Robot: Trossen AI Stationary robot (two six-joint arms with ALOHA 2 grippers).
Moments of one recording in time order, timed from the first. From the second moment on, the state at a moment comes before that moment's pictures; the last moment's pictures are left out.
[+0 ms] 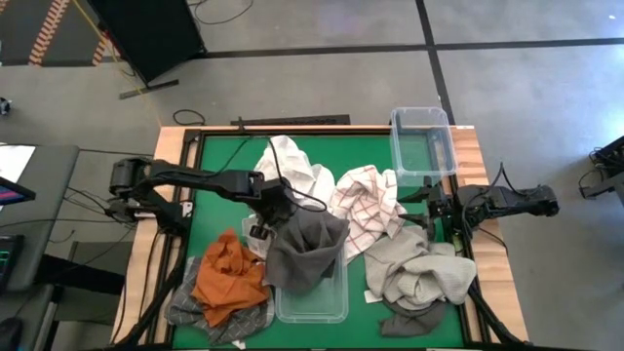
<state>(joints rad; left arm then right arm) 0.09 1.54 1.04 -0.62 0.08 0.45 0.16 0.00 0.21 -0.46 0.23 0.16</state>
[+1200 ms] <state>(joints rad) -0.34 1.50 1.18 -0.22 0.13 0.45 0.16 0.00 0.21 -0.46 0.23 0.16</state>
